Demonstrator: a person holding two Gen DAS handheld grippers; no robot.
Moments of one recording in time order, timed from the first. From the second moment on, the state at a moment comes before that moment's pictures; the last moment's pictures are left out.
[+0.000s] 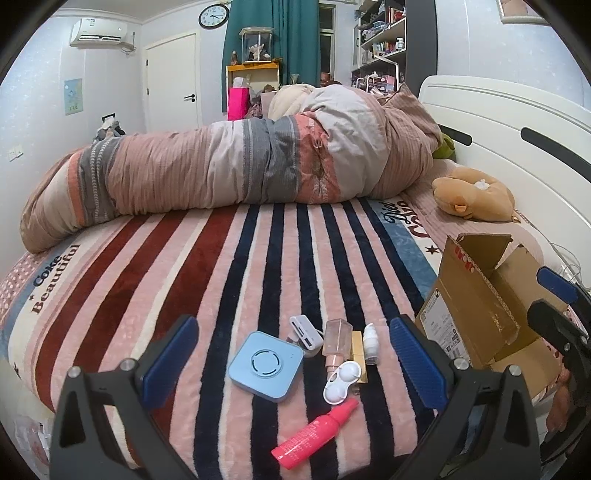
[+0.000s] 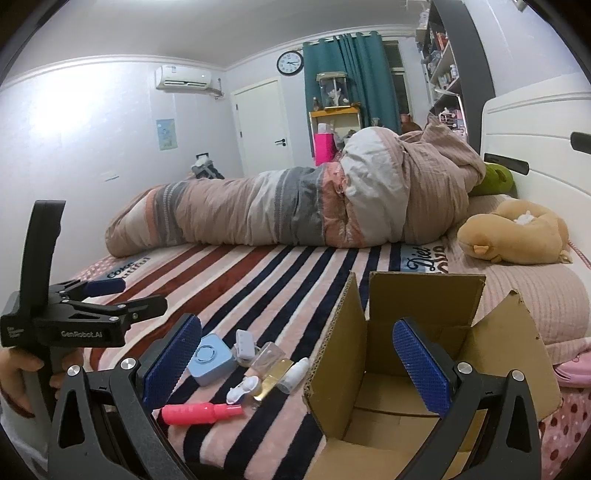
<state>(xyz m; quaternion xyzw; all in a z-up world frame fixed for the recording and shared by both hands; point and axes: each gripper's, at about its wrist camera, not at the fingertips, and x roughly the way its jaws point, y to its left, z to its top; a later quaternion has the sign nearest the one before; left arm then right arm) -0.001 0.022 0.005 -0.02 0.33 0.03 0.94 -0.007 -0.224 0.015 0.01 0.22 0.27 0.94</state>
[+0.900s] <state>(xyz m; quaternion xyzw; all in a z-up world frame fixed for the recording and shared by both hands) -0.003 0.023 0.005 -0.02 0.33 0.03 0.94 -0.008 -0.219 0.012 0.01 0.22 0.27 0.94</state>
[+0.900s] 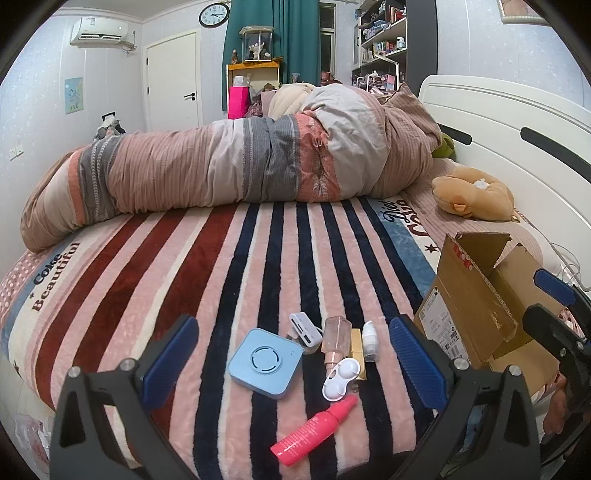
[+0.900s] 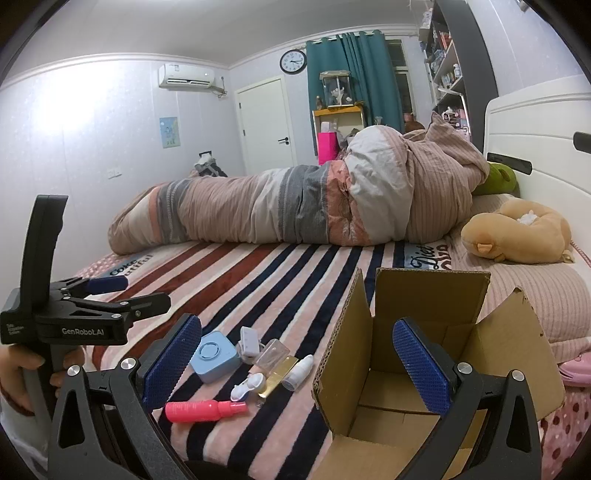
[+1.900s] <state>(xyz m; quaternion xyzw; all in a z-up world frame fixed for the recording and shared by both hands) -0.010 0.051 0.001 -0.04 0.30 0.02 0.95 -0.024 -0.185 0.022 -0.03 0.22 0.26 0.94</state>
